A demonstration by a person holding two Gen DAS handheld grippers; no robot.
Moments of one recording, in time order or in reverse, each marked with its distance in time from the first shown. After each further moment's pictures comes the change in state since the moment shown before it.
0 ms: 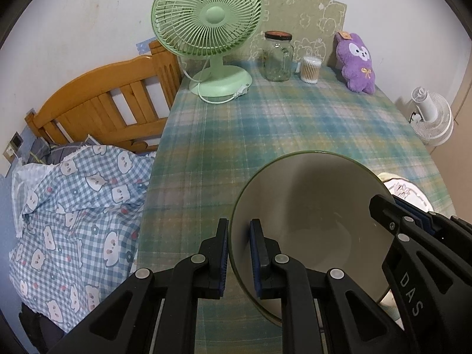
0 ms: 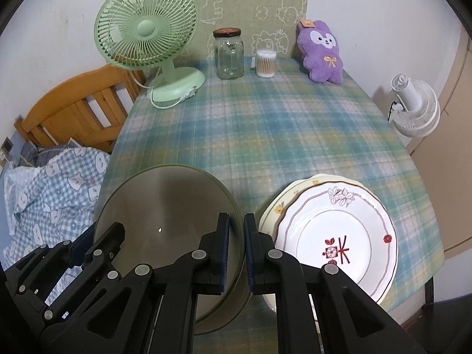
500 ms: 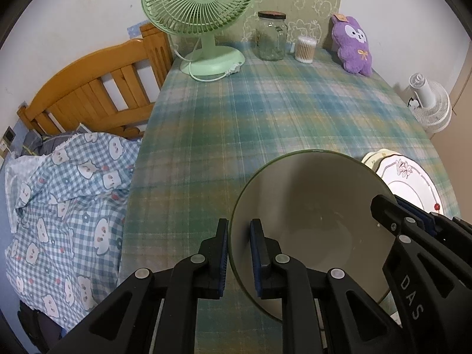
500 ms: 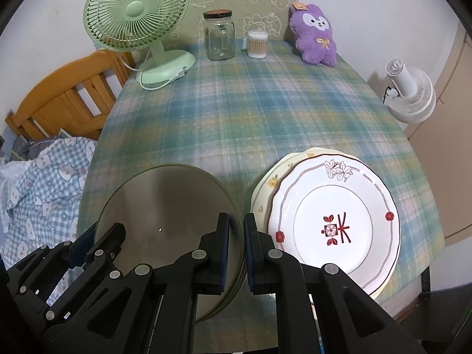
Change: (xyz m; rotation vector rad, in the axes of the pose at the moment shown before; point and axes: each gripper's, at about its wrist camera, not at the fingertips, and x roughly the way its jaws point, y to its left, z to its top) left arm 0.017 -0.006 -0.018 0.011 0.066 -0.027; right arm 0.014 -0.004 -0.020 0.014 0.060 -0.038
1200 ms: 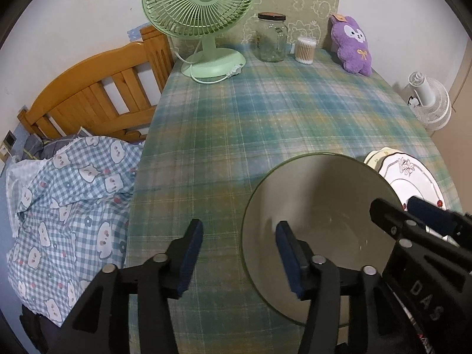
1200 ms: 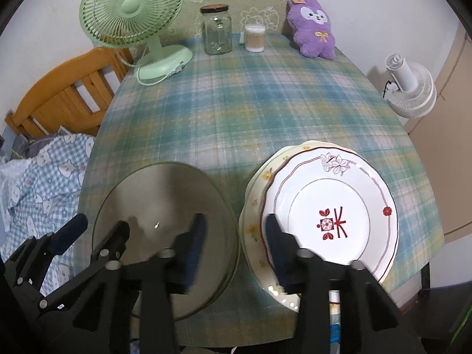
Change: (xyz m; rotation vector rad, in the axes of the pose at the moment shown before) left arm 0.000 0.007 0.000 0.016 -0.013 0.002; right arm -0.001 -0.009 0.001 0.010 0.022 0.007
